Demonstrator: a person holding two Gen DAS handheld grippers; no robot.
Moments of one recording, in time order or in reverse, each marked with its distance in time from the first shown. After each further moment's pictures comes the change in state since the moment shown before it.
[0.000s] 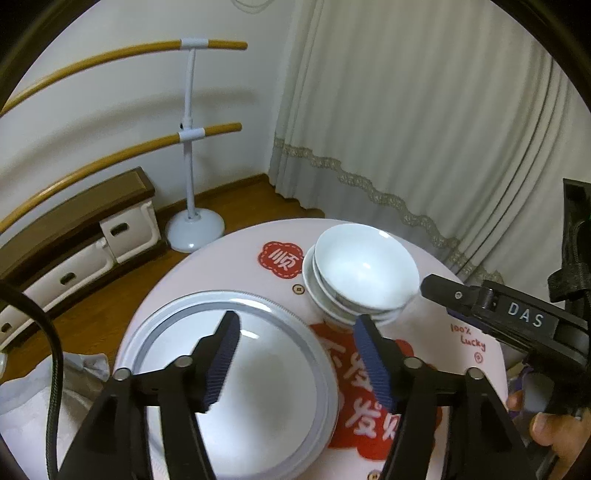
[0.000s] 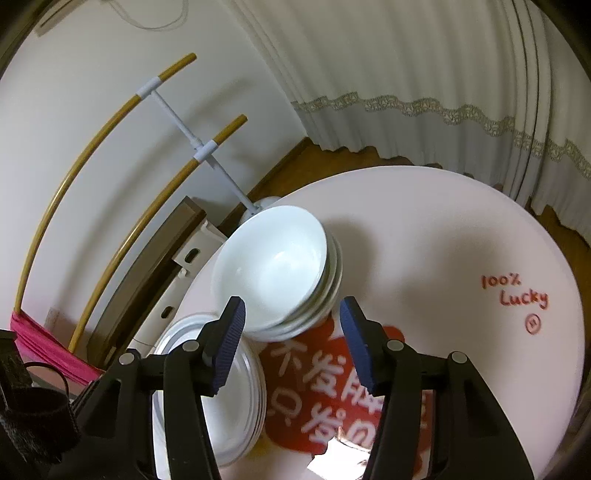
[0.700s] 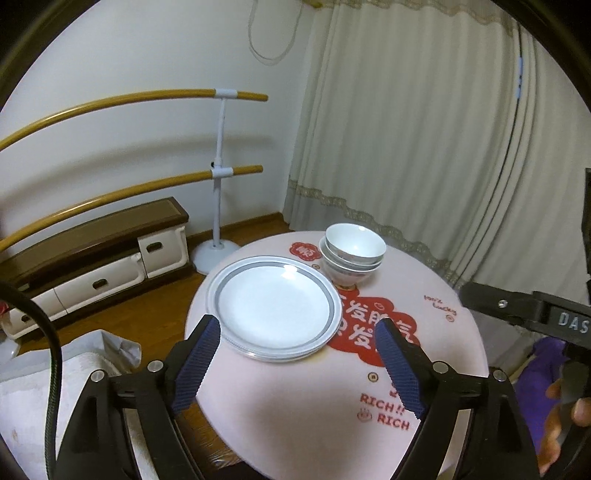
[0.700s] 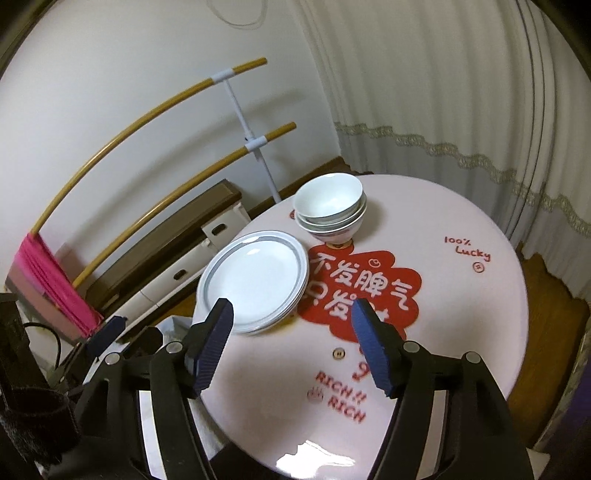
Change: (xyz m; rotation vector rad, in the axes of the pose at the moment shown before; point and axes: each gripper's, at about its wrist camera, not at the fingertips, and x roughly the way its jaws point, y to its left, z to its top) left arm -0.208 0.027 -0.169 -0.019 -0.197 0.029; right arm -0.161 0.047 -0.129 -0.244 -0.074 0.027
